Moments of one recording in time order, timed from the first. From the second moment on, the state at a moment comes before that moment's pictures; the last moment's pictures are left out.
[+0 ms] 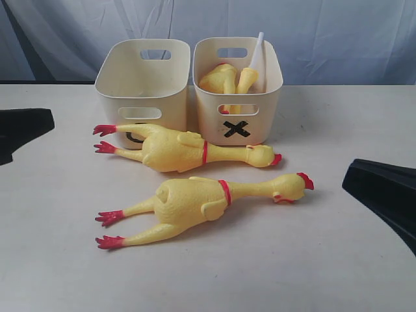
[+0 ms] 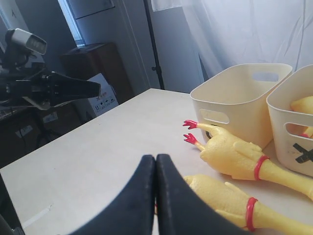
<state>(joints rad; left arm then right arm) 0.02 0.81 -0.49 1.75 -0.68 -1.96 0.56 0.43 -0.30 1.53 0.33 -1.28</state>
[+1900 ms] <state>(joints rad) -0.87 1.49 -0.92 0.22 0.25 -0.13 0.56 0.43 -0.30 1.52 0.33 -1.28</state>
